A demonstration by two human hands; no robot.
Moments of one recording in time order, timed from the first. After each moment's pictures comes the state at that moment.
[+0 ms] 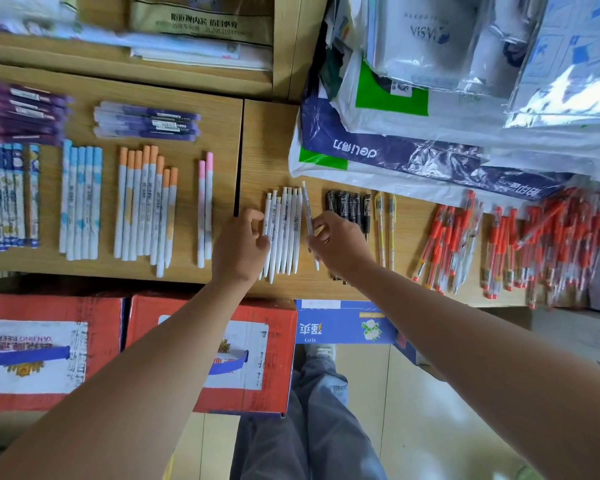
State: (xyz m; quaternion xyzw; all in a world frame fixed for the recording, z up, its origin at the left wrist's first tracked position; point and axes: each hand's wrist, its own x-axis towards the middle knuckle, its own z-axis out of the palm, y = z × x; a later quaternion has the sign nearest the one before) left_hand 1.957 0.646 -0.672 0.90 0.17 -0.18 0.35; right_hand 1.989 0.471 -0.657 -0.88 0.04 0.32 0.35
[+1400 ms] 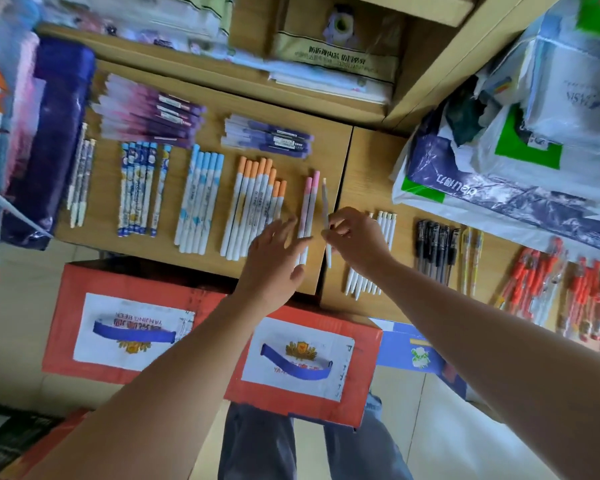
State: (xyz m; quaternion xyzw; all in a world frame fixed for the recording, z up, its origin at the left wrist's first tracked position) left_hand 1.929 0.754 -0.642 0.95 -0.02 -0.24 0.21; right_hand 2.007 0.597 -0.651 -0.86 0.03 0.32 0.39
